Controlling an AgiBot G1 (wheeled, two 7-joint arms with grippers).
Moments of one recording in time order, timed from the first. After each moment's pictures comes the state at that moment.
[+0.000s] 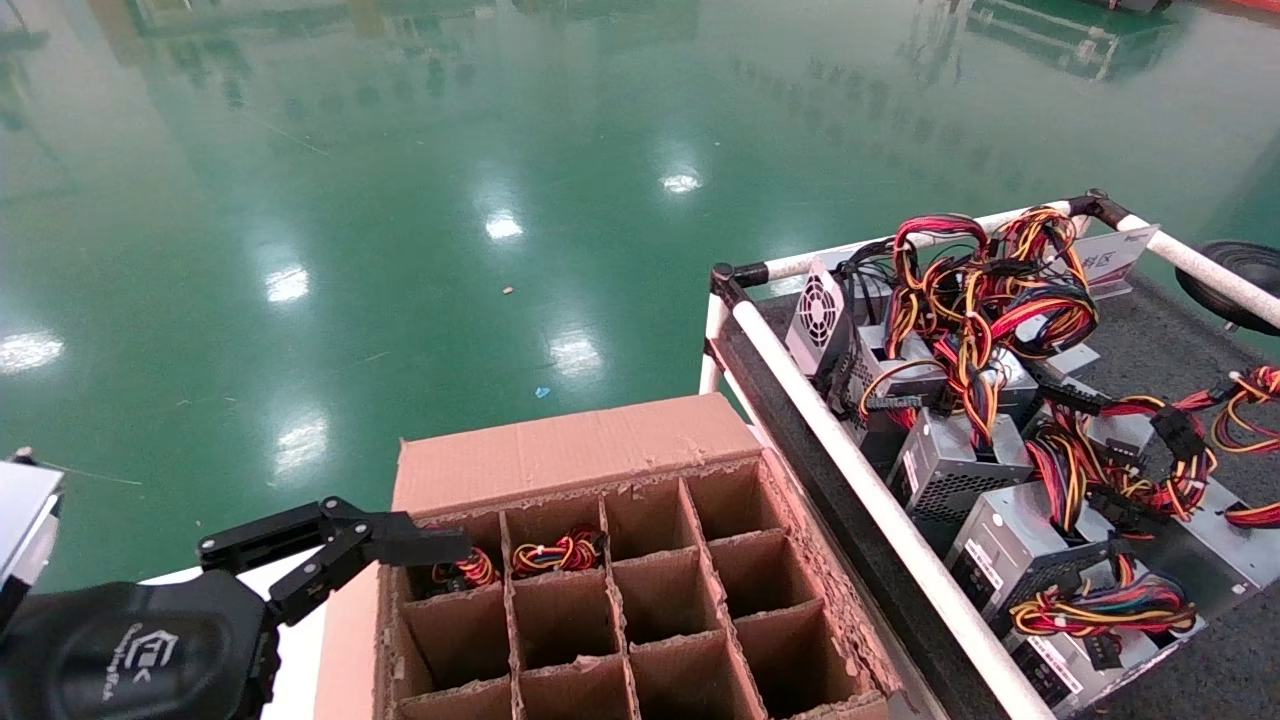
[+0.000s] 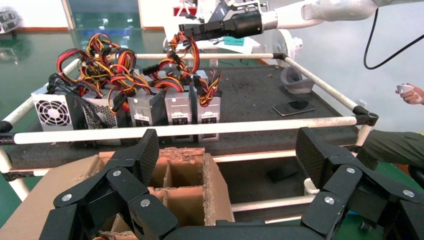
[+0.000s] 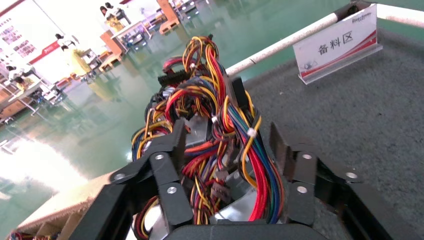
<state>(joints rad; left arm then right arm) -1.09 0.59 0.34 -1.27 0.69 1.47 -0.15 1.32 -0.45 -0.42 0.05 -0.56 -1.46 0.15</state>
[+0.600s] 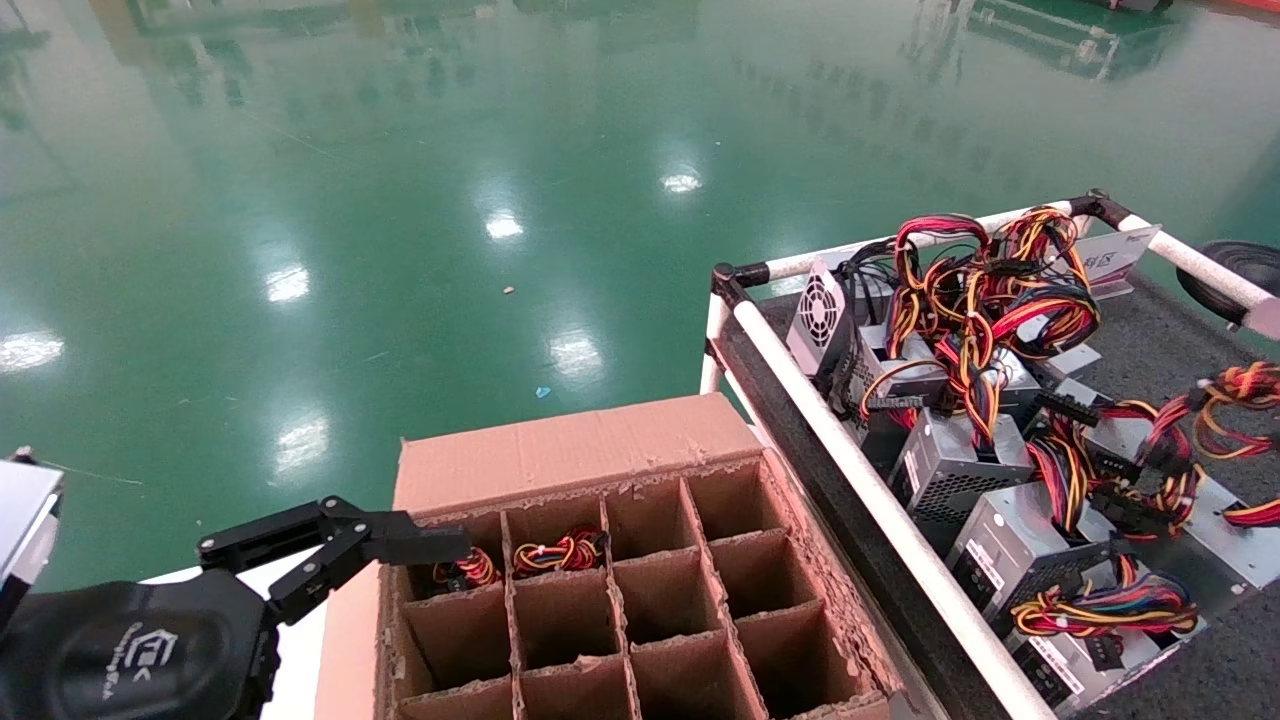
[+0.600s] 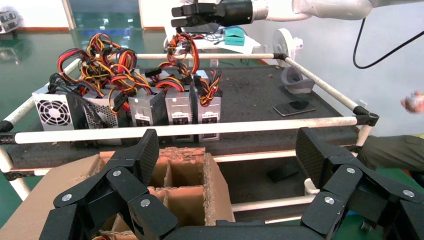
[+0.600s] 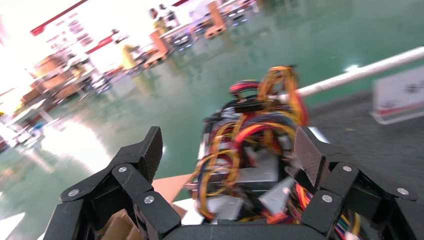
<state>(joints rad) -1.09 0.59 0.34 -1.27 0.69 1.47 -0.15 1.33 -0.48 -0.40 0.25 -0.58 -1.45 0.18</state>
